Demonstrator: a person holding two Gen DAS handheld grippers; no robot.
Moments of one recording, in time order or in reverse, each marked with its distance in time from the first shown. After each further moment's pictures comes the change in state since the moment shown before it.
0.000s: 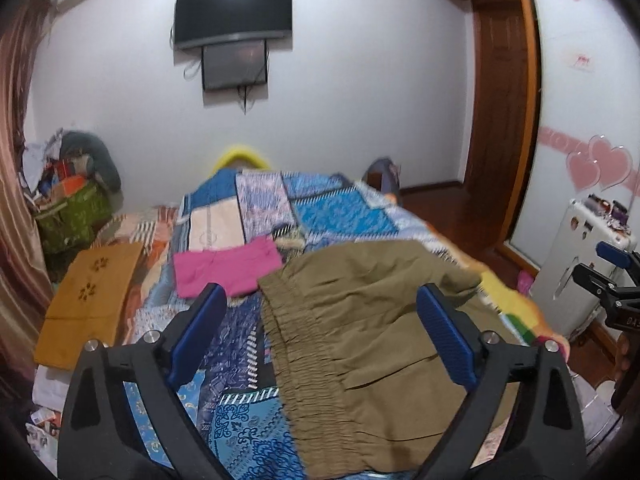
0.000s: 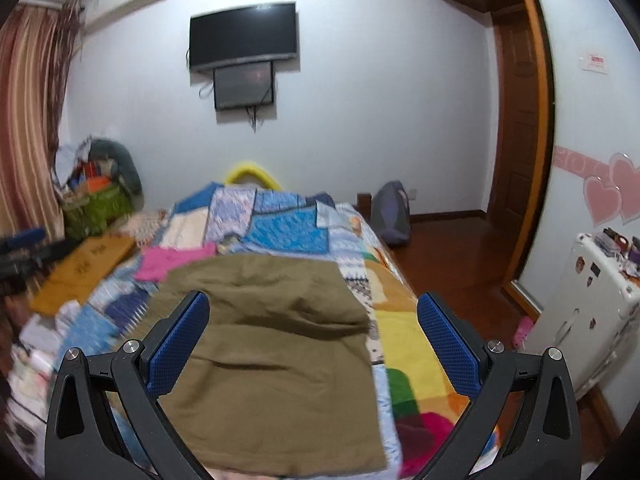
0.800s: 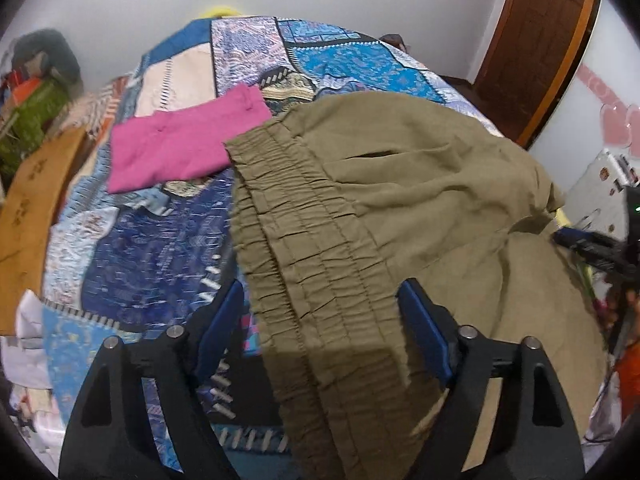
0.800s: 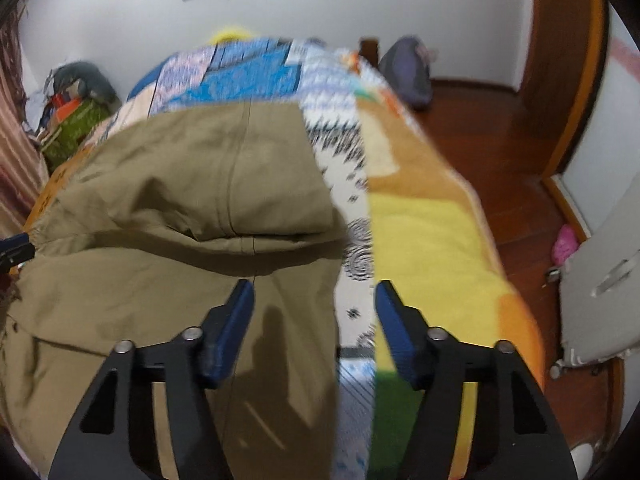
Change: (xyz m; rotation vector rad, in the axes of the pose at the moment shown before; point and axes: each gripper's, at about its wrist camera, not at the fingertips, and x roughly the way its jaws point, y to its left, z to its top) left arm 0.211 0.047 -0.064 -0.071 0.463 -0.101; right arm 0.198 -0.066 -0.063 0.059 0.527 0.145
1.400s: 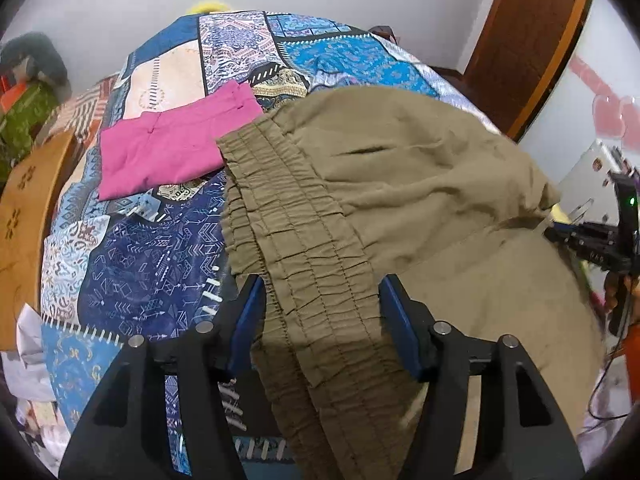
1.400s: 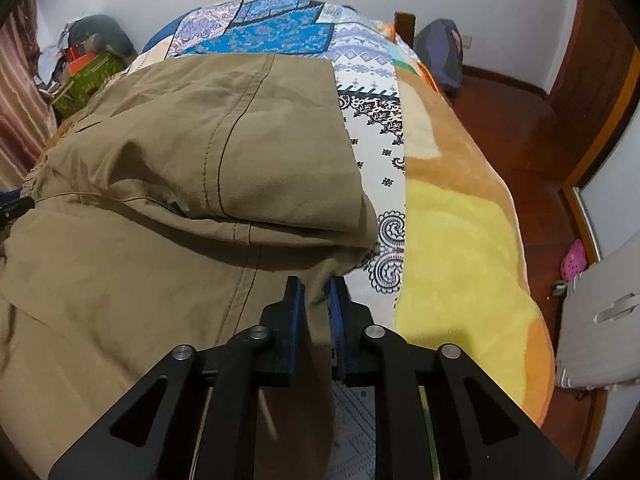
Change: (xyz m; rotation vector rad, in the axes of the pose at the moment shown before) left arm -0.002 0.008 0.012 0.024 0.030 -0.020; right arm -0.010 0.004 0.002 -0.107 0.087 0.007
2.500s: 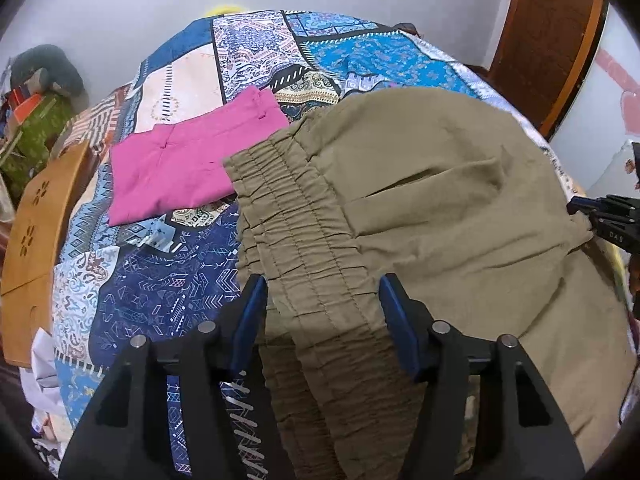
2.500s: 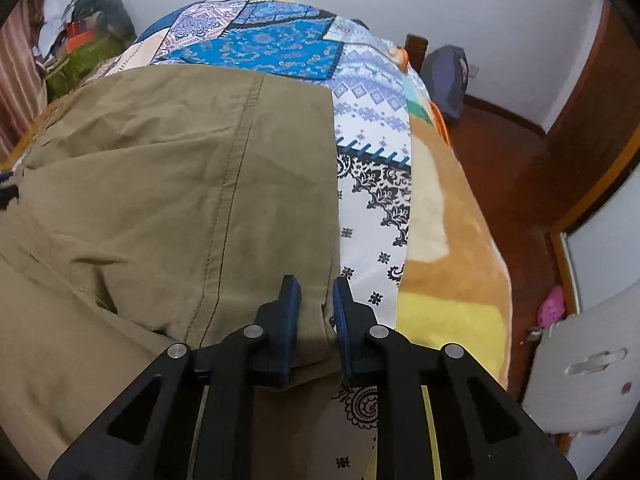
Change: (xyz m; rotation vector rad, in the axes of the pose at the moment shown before) left arm 0.040 0.012 0.027 0.016 -0.002 0.099; right arm 0.050 0.003 0.064 -0.105 -0.032 -0.082
